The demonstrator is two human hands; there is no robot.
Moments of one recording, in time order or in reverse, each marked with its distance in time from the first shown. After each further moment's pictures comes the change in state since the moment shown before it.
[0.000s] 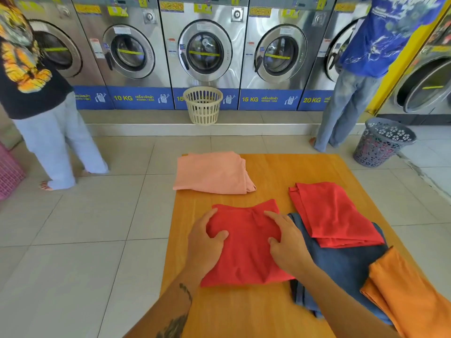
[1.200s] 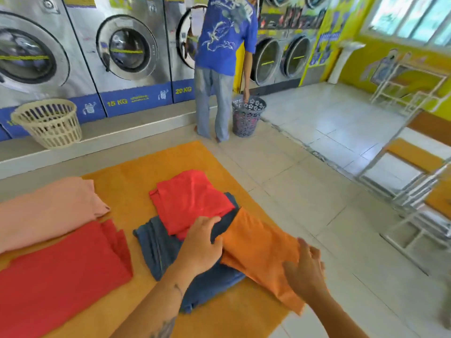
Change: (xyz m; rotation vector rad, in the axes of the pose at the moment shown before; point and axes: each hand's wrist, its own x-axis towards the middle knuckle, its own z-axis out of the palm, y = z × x) left_hand -0.064 0.102 0.265 0.397 -0.713 0.540; right_hand -0.178 0.208 -0.182 -0.032 0.397 0.909
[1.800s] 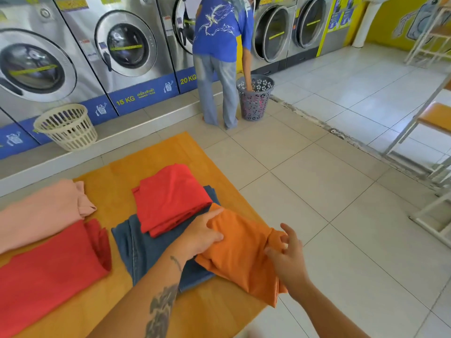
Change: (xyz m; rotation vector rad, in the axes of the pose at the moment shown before) left_hand 0.041 0.072 0.047 -0.229 -0.253 -0.400; right_hand 0.041 0.029 -0.027 0.590 -0.192 -0.004
